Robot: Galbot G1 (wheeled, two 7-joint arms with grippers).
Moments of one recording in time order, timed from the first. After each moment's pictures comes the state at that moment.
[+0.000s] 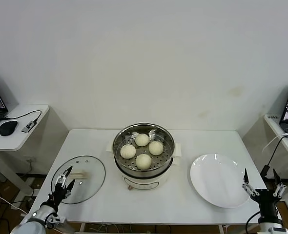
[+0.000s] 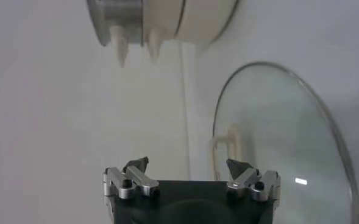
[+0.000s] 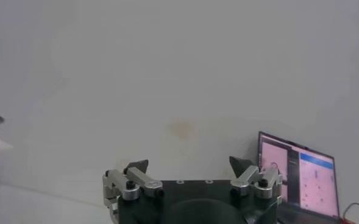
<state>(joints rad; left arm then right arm) 1.41 -1.03 -0.60 -1.59 1.14 -0.16 -0.09 -1.62 1.47 0.97 1.94 0.02 0.34 -0.07</state>
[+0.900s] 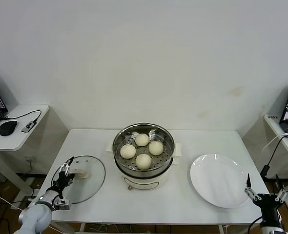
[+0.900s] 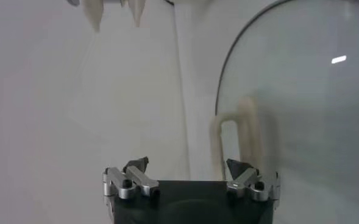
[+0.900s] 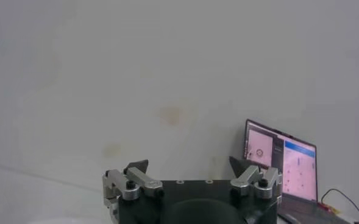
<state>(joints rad) 1.19 -1.04 -0.52 -1.39 1.16 -0.17 -0.09 -1.63 1.49 0.99 1.90 -0.01 0.35 -0.07</state>
